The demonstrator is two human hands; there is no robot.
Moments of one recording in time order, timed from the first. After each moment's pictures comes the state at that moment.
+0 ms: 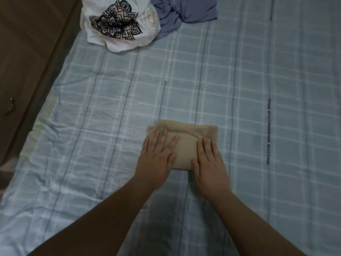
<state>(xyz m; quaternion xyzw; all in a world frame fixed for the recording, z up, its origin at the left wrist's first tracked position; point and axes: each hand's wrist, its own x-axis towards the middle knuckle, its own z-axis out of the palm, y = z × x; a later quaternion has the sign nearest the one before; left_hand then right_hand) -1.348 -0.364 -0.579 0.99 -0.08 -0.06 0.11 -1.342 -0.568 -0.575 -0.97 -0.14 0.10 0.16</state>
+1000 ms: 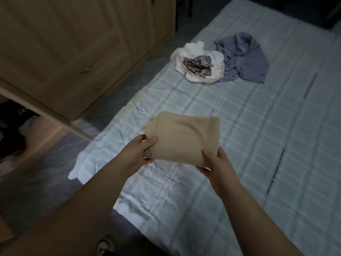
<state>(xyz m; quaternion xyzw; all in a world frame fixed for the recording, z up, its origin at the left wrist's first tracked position) -1.490 -0.254 -0.349 0.46 0.41 -0.03 0.79 -1.385 -0.490 -0.342 -0.62 0.12 0.34 0.69</state>
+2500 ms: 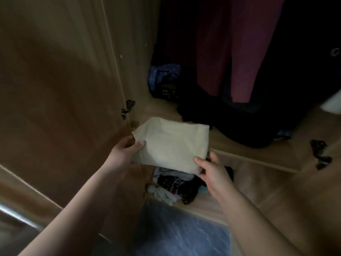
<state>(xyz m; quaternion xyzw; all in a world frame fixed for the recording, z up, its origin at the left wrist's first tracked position) -2.175 0.378 -0.081 0.31 0.61 0.57 0.45 -1.913 0.428 -0.105 -0.45 -0.39 0.67 0.44</state>
